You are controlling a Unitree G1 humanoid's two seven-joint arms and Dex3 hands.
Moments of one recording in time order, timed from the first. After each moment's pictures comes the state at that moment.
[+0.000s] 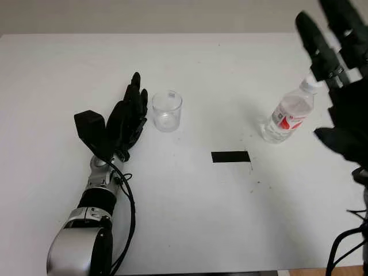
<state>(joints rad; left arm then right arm) -0.73 0.11 0.21 0.94 -0.23 -0.33 -0.42 -0.20 -0.51 -0.37 -0.58 0.40 0.08 0.32</state>
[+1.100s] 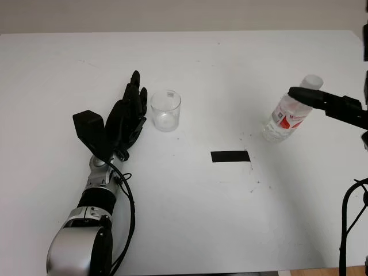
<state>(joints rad) -0.74 0.12 0.22 0.95 -0.23 -0.34 -0.44 -0.30 -0.57 -0.27 -0.19 -0.19 0.06 0.15</state>
